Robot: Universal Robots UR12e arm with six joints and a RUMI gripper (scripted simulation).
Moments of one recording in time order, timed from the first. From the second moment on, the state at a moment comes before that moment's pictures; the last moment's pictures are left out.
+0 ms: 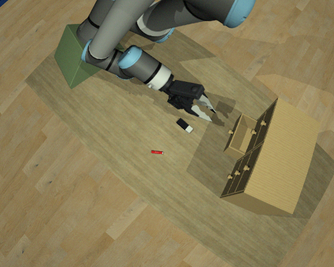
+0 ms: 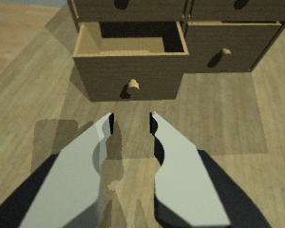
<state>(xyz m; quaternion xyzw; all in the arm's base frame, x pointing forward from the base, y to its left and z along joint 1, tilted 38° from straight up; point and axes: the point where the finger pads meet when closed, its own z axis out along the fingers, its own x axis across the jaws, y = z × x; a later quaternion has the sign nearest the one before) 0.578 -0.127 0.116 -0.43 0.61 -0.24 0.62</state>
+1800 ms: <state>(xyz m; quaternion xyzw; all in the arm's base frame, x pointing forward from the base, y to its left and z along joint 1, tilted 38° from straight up) 0.559 -0.139 0.130 -0.44 0.61 -0.24 0.61</state>
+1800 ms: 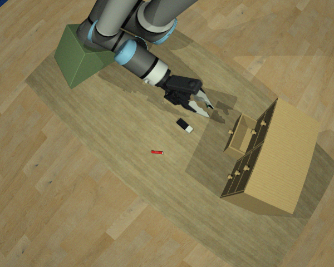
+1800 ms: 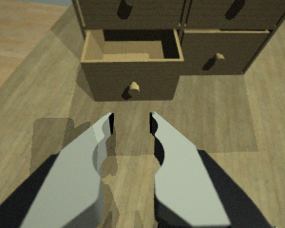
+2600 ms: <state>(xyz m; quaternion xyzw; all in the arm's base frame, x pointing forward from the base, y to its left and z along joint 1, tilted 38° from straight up) 0.559 -0.141 0.130 -0.44 0.61 -0.24 0.61</state>
